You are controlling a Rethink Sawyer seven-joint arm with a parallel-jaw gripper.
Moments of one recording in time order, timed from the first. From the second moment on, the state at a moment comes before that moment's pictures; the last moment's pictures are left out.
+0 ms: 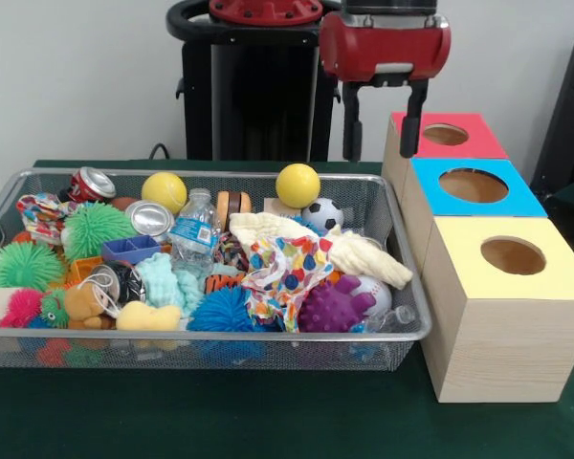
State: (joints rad) arm -0.40 -0.90 0.37 1.70 -0.35 0.57 1.57
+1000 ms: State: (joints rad) arm -0.47 -0.85 0.47 1.65 -0.43 0.63 1.57
